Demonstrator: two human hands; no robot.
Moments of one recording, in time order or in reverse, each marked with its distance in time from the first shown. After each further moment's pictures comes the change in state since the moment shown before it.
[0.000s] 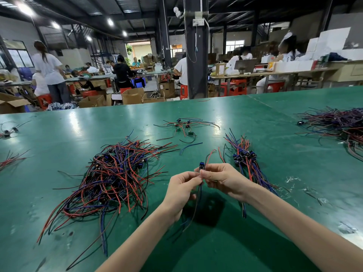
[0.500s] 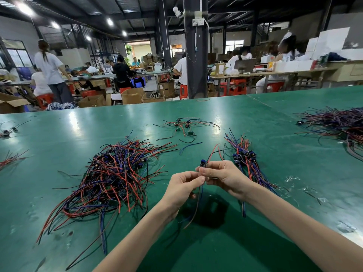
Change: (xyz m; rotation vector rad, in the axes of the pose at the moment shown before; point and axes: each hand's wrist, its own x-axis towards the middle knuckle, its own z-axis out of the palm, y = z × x) left_hand 0.002 0.003 -0.004 0.073 -0.088 0.025; right_hand 0.003 0.000 -0.004 -0.013 0.042 -0.045
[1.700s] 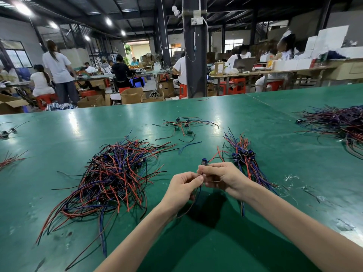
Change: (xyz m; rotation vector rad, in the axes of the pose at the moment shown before) left_hand 0.000 -0.001 0.002 0.064 -0.030 0.032; right_hand -0.003 -0.003 0.004 0.043 0.100 0.110
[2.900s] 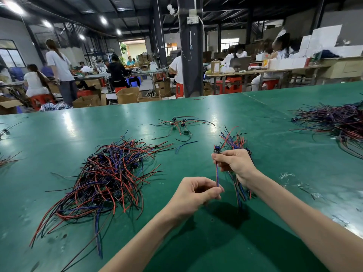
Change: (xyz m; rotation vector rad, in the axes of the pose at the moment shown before) left_hand -0.022 0.015 0.019 0.035 -0.224 0.116; right_hand 0.016 -0.013 -0.037 -0.181 0.296 -0.256
